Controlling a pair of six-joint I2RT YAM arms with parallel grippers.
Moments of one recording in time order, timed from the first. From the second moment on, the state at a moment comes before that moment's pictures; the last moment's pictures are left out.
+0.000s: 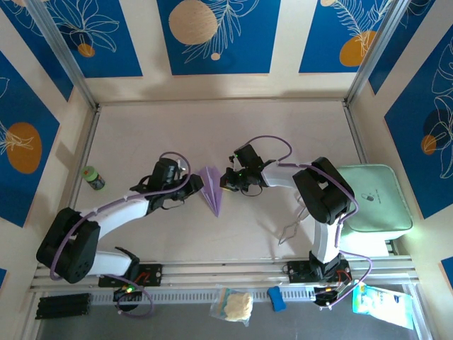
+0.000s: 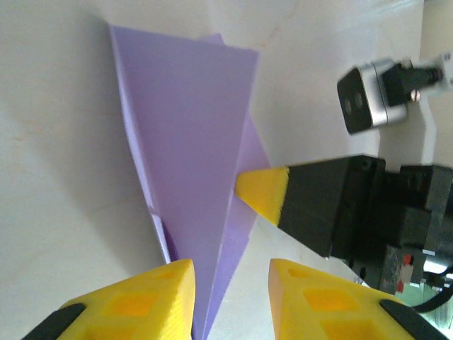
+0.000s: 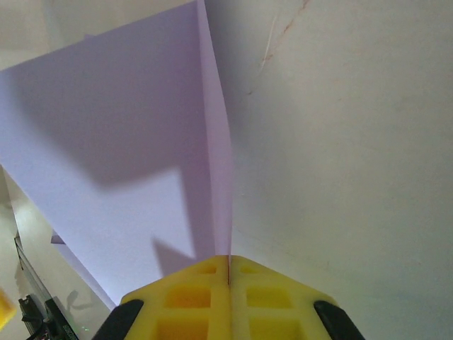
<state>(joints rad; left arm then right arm) -0.52 1.33 0.61 0.00 0.31 -0.94 0.61 1.89 1.02 -0.09 -0.48 0.79</state>
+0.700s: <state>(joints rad) -0.60 1.51 0.69 -0.07 0.25 -0.94 0.62 1.89 1.02 -0.09 -0.47 0.79</state>
